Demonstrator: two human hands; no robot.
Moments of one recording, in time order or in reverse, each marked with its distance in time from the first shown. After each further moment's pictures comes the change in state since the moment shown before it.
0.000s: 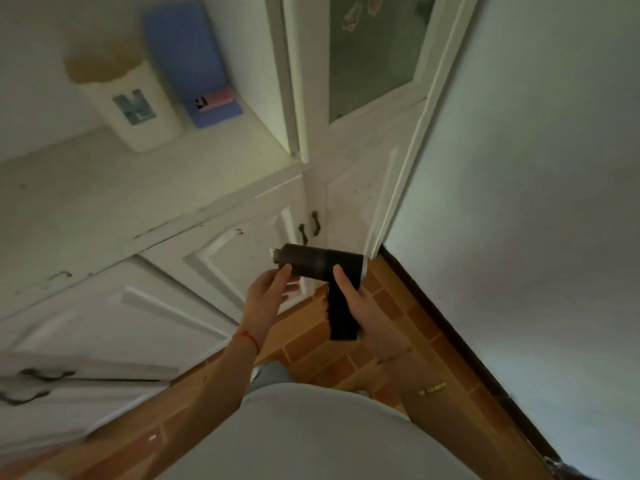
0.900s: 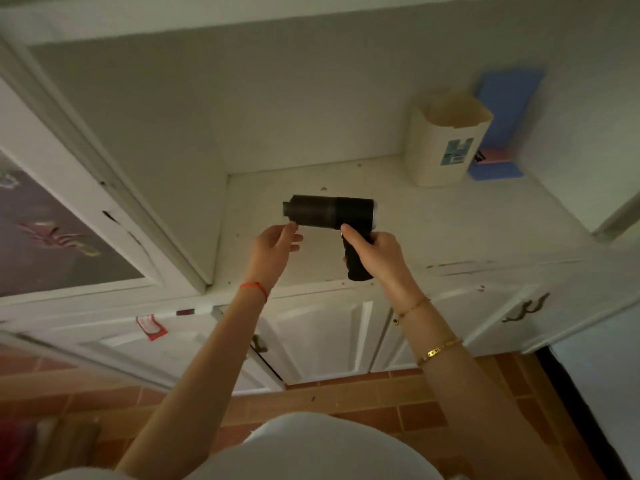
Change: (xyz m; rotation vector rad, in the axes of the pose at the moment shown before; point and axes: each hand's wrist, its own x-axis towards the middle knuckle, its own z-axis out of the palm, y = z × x) left_hand 0.043 0.059 -0.461 0.069 0.470 0.240; right_hand 0.027 -0.043 0.473 -0.543 -0.229 -0.506
